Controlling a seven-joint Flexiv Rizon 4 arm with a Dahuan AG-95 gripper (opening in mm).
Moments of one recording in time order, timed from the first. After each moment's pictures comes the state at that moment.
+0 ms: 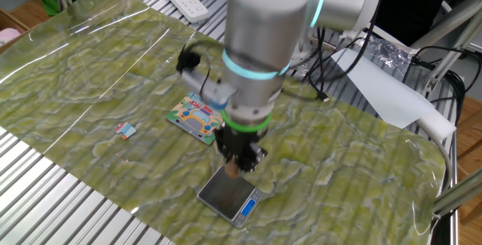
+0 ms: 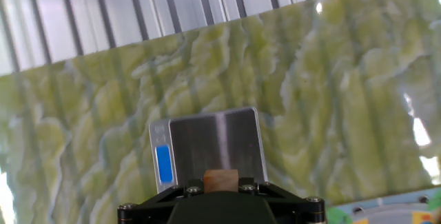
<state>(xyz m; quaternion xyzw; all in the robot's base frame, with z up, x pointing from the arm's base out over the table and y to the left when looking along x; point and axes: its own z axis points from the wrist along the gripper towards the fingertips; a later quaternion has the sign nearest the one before) 0.577 0.101 0.104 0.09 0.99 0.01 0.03</state>
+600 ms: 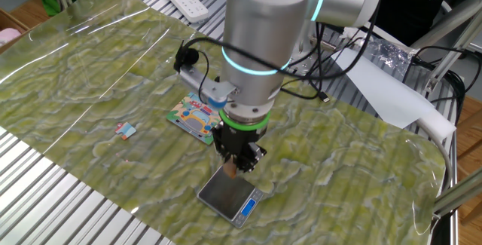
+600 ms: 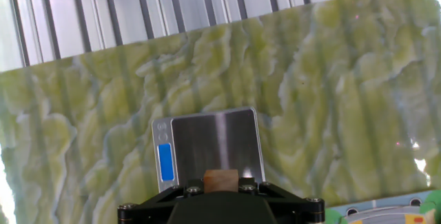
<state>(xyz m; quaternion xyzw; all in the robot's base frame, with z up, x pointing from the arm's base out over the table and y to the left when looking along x) 0.582 0.100 0.108 0.09 1.00 0.01 0.03</state>
